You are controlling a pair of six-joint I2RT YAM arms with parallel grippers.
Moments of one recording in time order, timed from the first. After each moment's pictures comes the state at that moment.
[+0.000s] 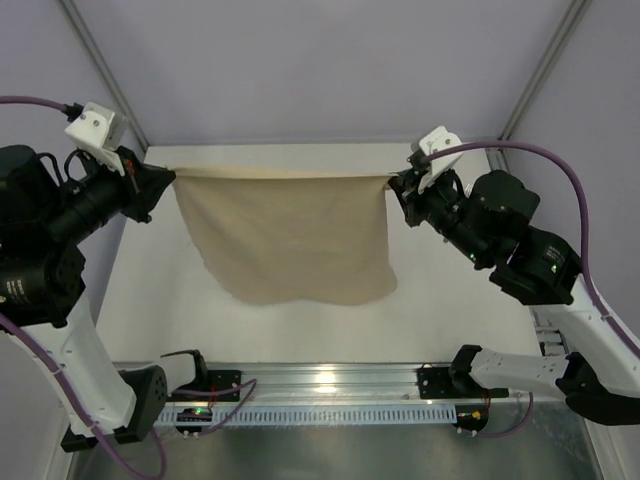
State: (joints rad) left arm 0.15 1.21 2.28 -1.32 0.64 0.16; right arm 0.91 1.04 1.59 -0.60 0.32 -0.18
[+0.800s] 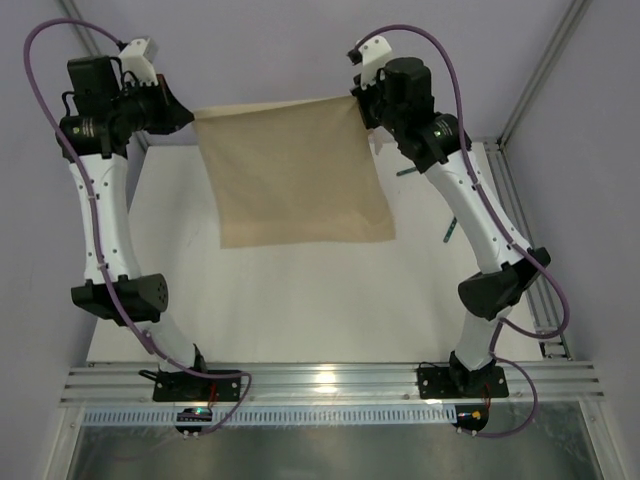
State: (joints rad) left arm 0.14 1.76 2.31 -1.02 0.54 -0.02; right arm 0.51 1.83 2.21 -0.63 0.14 -0.22
